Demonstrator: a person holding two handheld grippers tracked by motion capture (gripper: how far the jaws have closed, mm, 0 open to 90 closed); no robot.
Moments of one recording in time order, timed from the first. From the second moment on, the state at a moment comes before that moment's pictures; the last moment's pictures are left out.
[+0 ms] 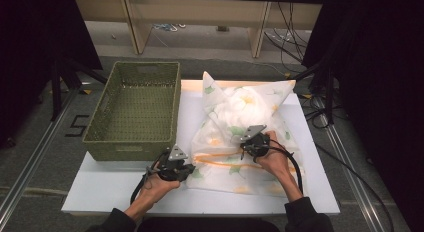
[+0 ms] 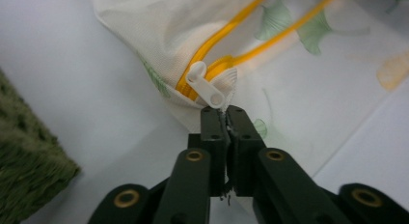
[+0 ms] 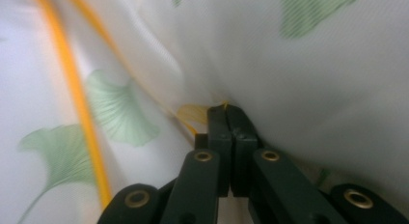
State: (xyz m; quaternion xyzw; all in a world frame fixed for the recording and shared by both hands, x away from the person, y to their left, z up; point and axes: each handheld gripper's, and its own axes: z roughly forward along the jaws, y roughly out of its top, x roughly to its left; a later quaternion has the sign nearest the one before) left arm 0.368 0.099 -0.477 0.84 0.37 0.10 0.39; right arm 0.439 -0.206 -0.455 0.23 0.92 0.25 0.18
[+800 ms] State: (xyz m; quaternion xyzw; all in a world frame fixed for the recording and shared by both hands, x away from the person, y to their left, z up) left arm 0.376 0.087 -0.486 0.82 0.41 0.08 0.39; right arm 0.404 -0.225 -0.449 0.20 0.94 0.26 0.08
